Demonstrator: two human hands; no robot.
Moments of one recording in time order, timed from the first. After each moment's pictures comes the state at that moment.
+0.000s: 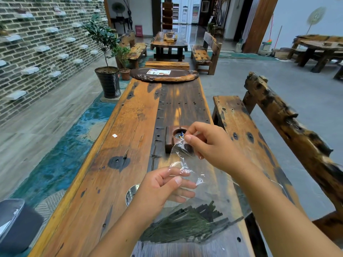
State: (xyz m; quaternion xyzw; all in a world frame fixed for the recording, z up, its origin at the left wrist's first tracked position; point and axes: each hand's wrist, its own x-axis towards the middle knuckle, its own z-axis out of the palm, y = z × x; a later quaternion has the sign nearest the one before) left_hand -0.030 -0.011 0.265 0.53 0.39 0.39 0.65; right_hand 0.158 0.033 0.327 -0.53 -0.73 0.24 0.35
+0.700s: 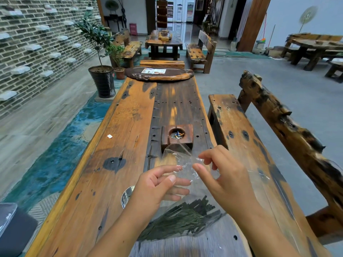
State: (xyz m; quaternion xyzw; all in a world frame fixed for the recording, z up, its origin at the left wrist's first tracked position) left_hand -0.026 -0.006 0.261 0.52 0.41 0.40 0.64; right_hand 0.170 -0.024 0.278 -0.56 -0.72 -0.02 0.41
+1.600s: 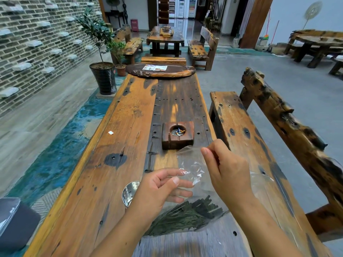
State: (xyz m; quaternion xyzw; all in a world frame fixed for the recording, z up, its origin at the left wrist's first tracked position) left_hand -0.022 -0.015 0.252 0.51 0.41 0.39 0.64; right_hand 0.171 -0.013 0.269 -0.59 -0.68 -0.06 0.42
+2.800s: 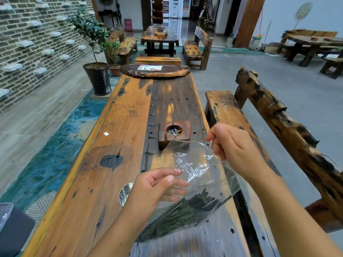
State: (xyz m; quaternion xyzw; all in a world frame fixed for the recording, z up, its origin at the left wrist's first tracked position) left_hand -0.027 -0.014 0.254 0.50 0.39 0.40 0.65; right_hand 0.205 0.005 0.315 -0.56 -0.68 0.20 0.44
